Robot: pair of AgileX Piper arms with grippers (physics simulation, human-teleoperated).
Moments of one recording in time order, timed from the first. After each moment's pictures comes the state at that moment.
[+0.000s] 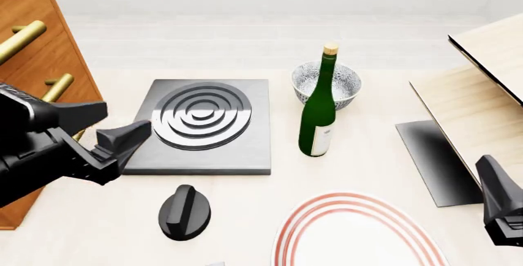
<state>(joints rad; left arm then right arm) -0.47 0.71 -0.40 0.06 0.02 0.03 0.00 -0.01 0.01 -0.04</state>
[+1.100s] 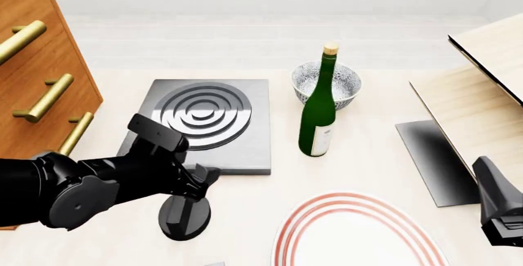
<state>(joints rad) -0.59 1.40 -0.46 -0.17 -0.05 0.03 0.02 0.00 0.00 -0.05</state>
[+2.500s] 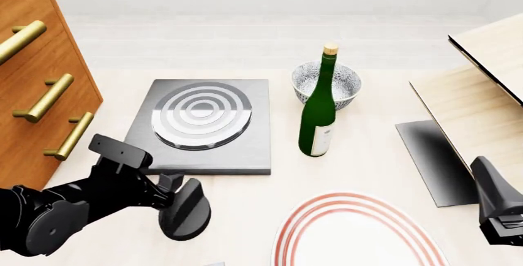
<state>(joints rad) -0.41 1.44 -0.28 -0.41 0.05 0.03 0.04 0.00 -0.01 -0.06</state>
